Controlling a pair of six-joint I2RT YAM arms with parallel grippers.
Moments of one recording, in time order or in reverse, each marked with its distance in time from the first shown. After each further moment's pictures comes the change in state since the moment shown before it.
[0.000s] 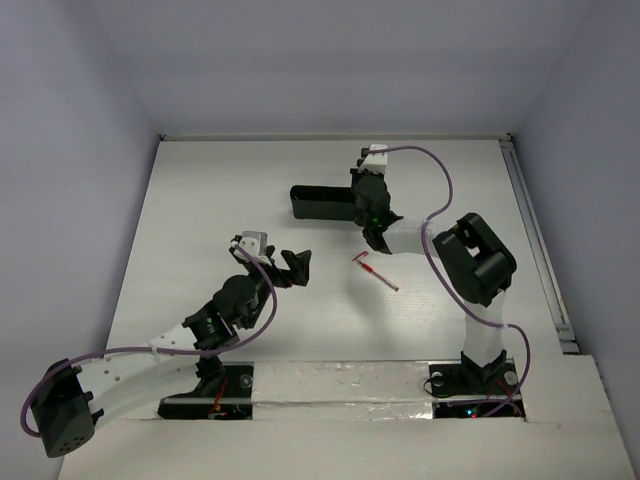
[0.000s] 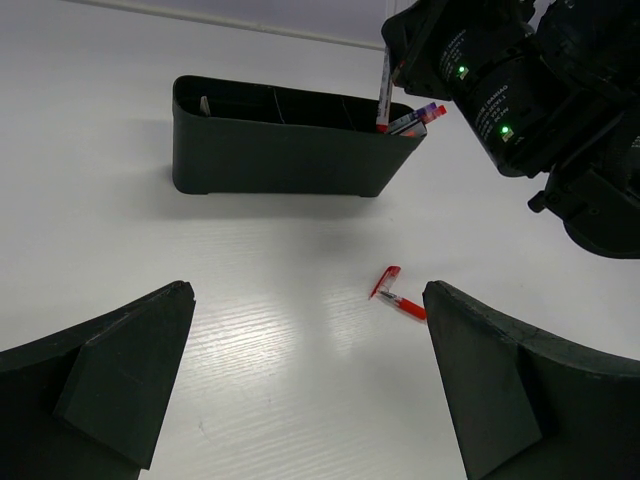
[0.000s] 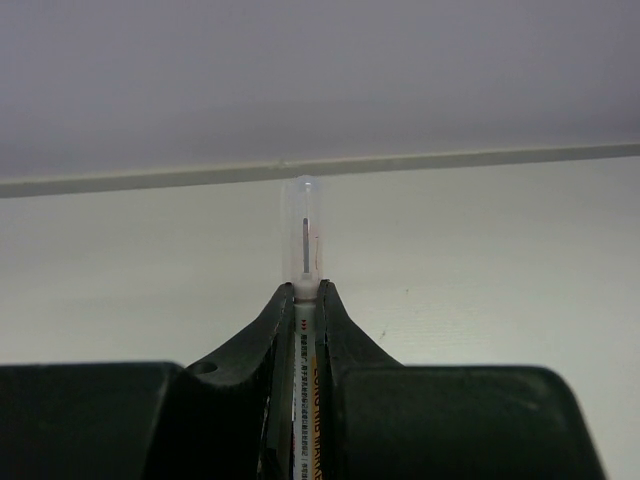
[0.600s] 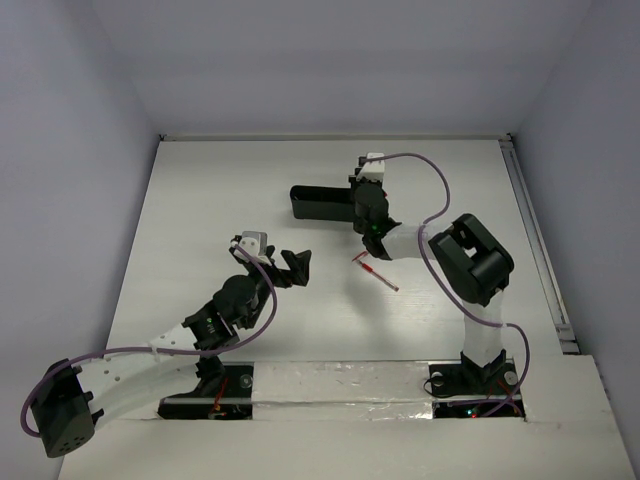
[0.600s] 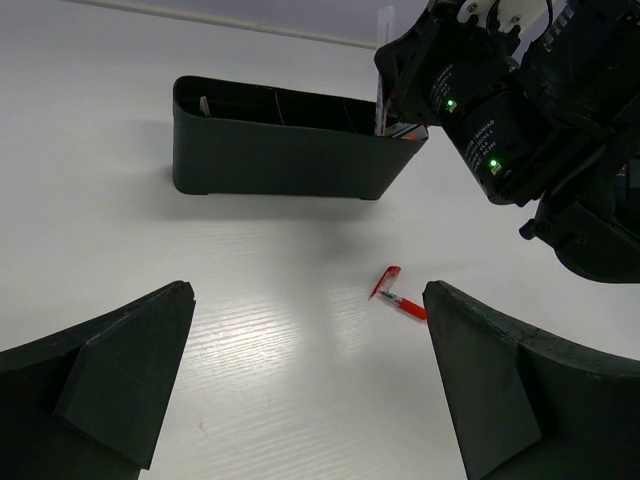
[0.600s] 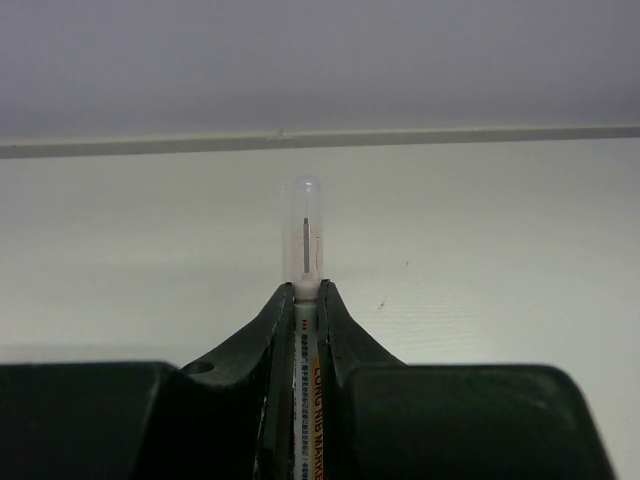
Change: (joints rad) left arm 0.000 0.000 0.000 0.000 0.000 0.000; right arm 0.014 0.017 -0.049 0.027 0.001 -0.006
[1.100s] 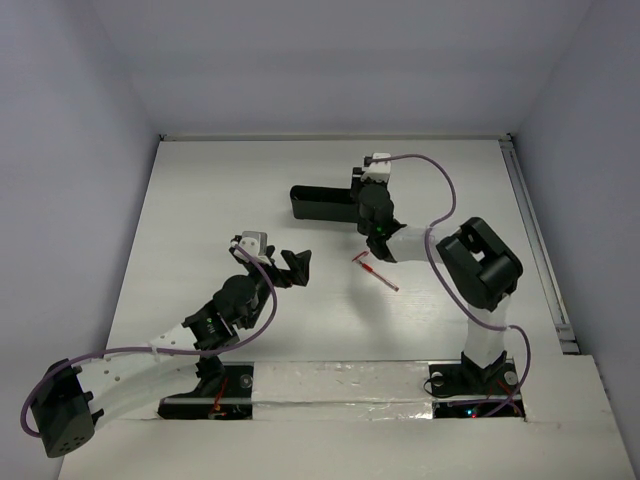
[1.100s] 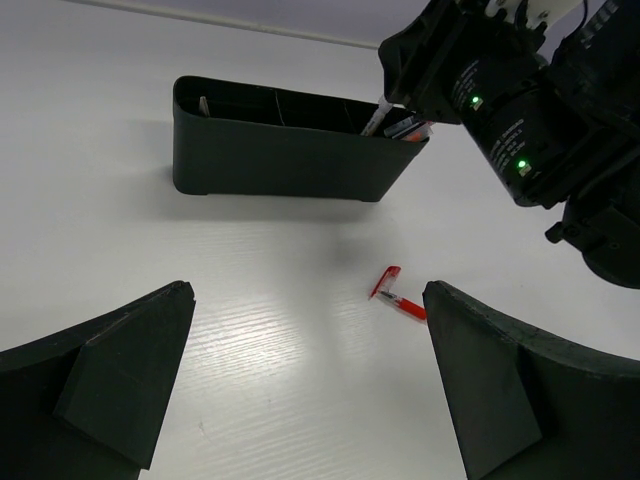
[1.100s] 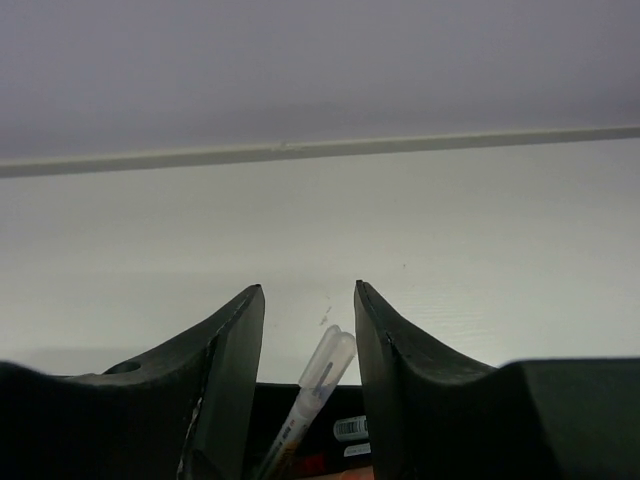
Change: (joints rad) left arm 0.000 0.000 0.000 0.000 0.000 0.000; right arm 0.005 -0.047 -0.050 0.014 0.000 0.017
